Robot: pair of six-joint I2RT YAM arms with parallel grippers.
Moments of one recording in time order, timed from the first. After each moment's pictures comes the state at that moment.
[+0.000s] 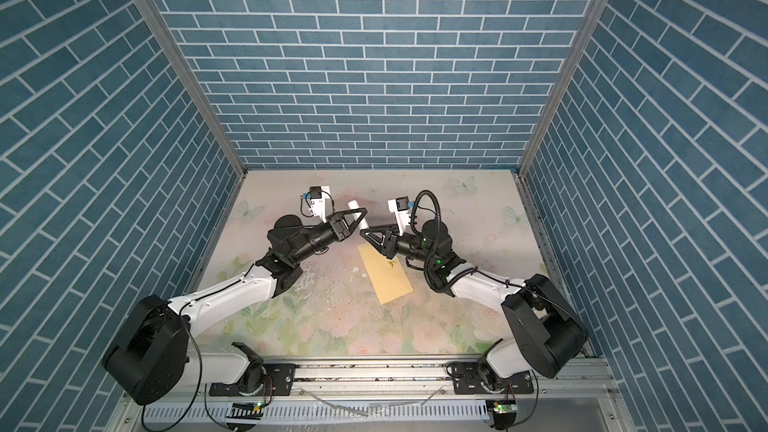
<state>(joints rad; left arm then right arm) -0.56 1.34 0.70 0.70 0.38 -0.93 0.69 1.45 0.69 0.81 -0.61 0.74</state>
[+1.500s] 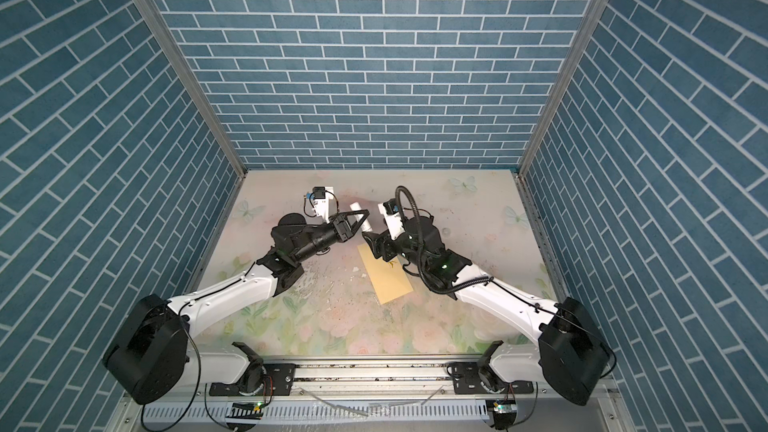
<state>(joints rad) -0.57 1.34 0.72 0.62 0.38 -0.88 0.77 1.29 0.78 0.26 -0.22 0.25</state>
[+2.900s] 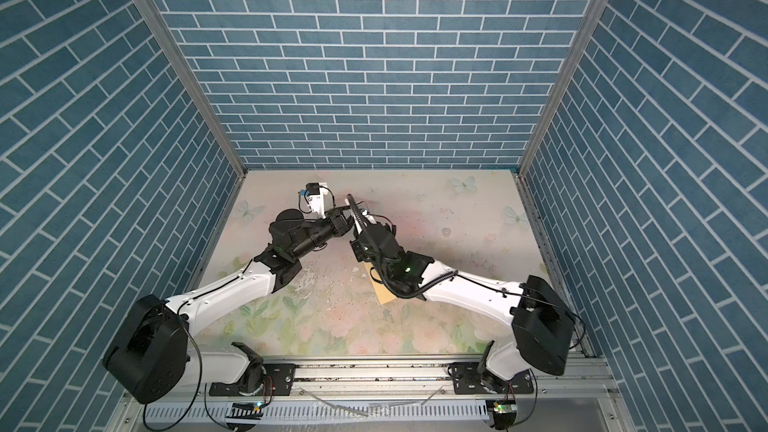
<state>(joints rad) -0.54 1.34 0.74 0.57 0.30 -0.85 1.11 1.55 1.09 0.08 0.63 0.04</state>
